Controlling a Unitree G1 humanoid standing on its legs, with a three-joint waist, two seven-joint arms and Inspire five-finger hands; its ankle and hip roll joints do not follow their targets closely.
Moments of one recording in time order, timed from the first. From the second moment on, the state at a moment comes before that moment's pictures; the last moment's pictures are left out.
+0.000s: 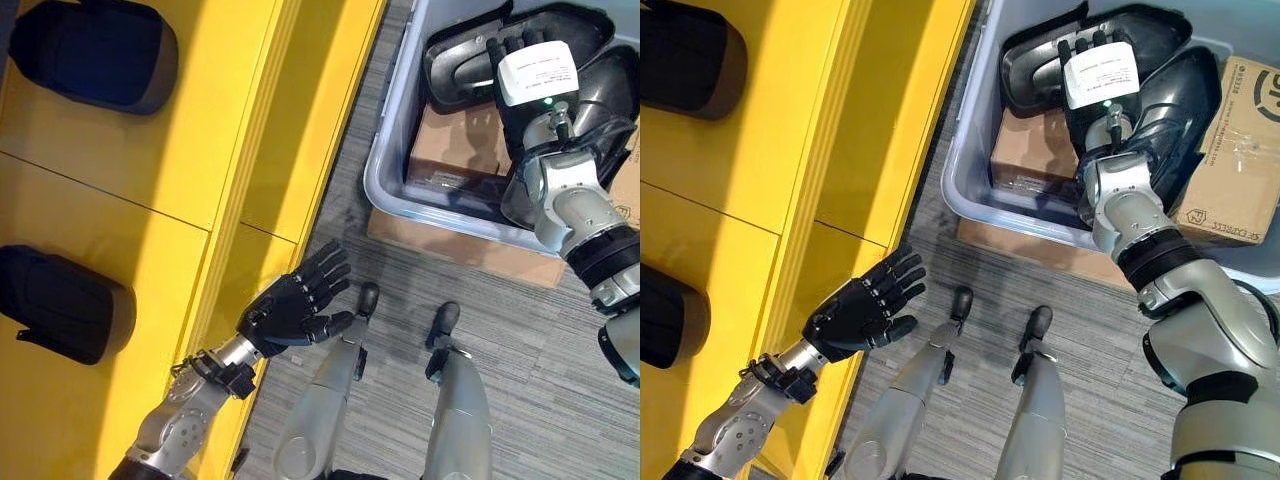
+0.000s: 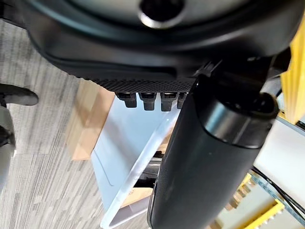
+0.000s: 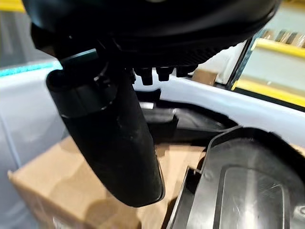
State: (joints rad) left arm 0.05 0.60 -0.24 -0.13 -1.01 0.00 -0.44; right arm -1.25 -0.81 0.82 0.64 -0.77 0.35 -0.05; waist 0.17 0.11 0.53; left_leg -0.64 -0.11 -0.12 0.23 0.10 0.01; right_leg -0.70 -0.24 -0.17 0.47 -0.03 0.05
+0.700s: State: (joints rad) left arm 0.08 0.61 -0.23 -0.17 -1.02 0.00 -0.40; right arm -1.36 -0.85 0.95 0.64 -0.68 0.34 0.18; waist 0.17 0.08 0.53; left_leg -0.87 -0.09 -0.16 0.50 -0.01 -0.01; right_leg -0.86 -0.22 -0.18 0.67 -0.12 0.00
